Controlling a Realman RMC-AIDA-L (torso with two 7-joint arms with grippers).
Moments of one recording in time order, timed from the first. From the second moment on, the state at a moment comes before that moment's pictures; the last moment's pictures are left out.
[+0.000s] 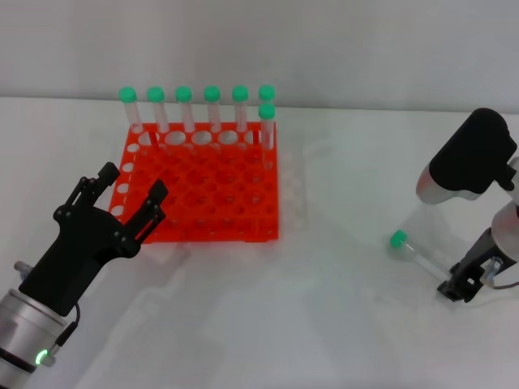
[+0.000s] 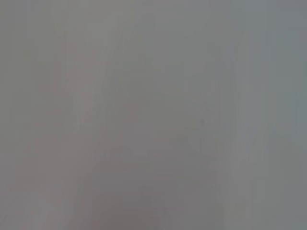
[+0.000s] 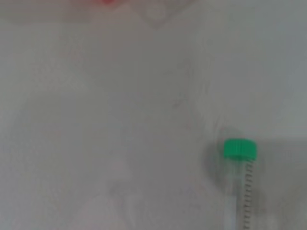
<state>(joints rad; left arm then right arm) -0.30 -2.08 2.03 0.16 -0.19 1.44 -0.42 0.65 2.02 -1.62 -1.23 0.46 1.38 -0.51</state>
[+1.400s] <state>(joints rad) -0.32 -2.08 2.04 0.18 -0.19 1.45 -0.43 0.54 2.02 -1.52 -1.41 0.50 1.31 -0.58</state>
